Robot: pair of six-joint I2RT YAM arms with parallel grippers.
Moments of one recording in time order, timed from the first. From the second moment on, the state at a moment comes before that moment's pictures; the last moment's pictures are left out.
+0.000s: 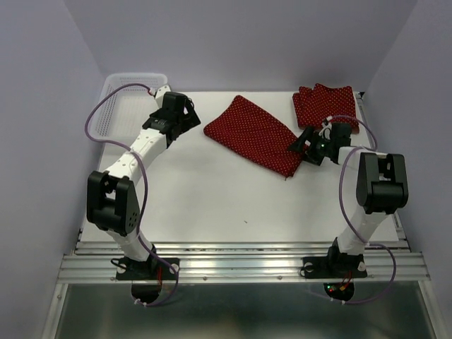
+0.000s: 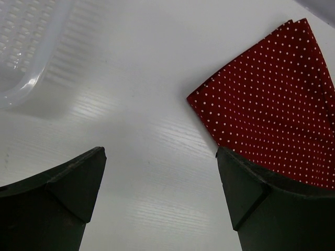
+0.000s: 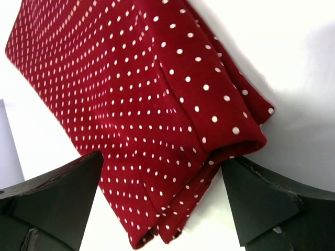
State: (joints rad) left arm -0.31 1.65 1.38 -0.40 -0.31 -0.64; right arm -0.08 1.82 0.99 0.05 -0.54 0.50
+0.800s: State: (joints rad) left arm -0.31 2.14 1.77 -0.44 -0.09 -0.46; right arm 0.00 2.13 1.52 -0.23 -0.34 0.26
